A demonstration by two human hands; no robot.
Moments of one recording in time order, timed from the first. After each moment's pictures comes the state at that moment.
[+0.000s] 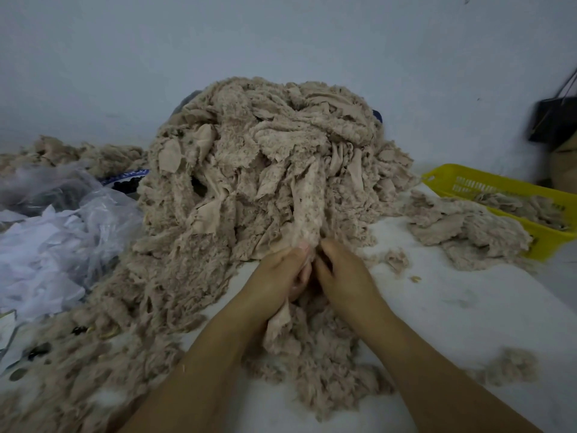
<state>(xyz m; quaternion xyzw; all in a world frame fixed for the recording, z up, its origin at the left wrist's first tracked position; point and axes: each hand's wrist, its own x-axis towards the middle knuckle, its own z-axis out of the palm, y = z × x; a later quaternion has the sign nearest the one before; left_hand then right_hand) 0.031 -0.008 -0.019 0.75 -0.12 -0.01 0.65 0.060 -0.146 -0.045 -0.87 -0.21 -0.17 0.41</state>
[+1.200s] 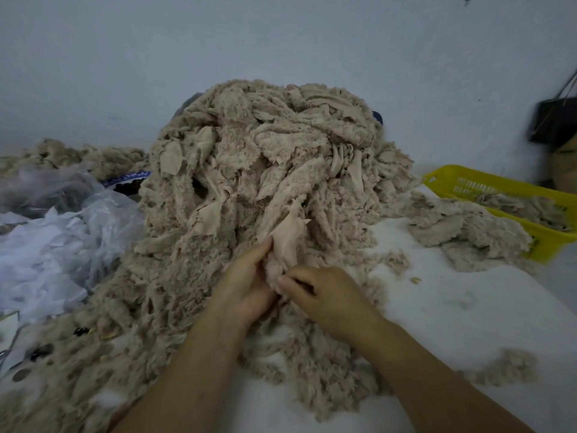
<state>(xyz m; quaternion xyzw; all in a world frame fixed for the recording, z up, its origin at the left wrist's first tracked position) 0.048 0.010 -0.017 0.35 0.11 -0.10 0.92 0.039 -0.139 -0.035 -0.87 -0.32 -0.09 0.36</state>
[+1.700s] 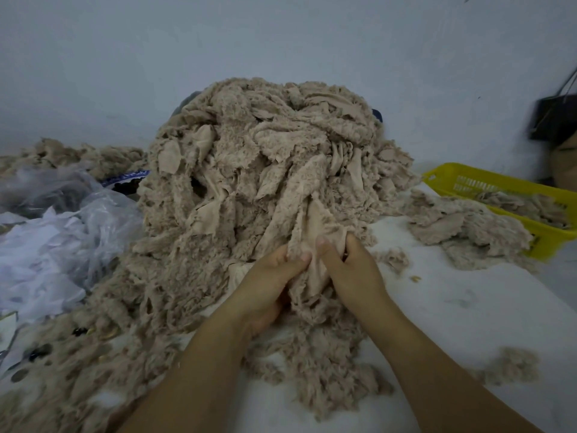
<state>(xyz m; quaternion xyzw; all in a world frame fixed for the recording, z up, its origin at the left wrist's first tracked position) 0.036 -0.008 -0.020 0.58 -0.02 -0.12 0.81 0.055 -0.152 -0.031 -0.80 -0.10 -0.11 0.59</state>
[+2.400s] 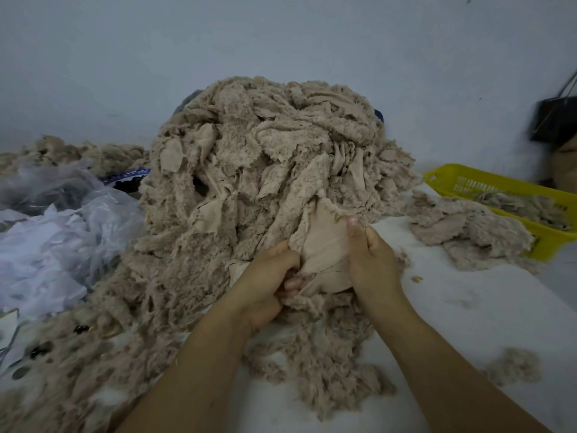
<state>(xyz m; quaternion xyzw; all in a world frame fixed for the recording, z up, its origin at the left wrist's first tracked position) 0.040 -0.008 -0.011 0.60 0.04 -0.11 0.79 0.059 -0.159 -0.024 -0.76 -0.02 -0.19 0.62</state>
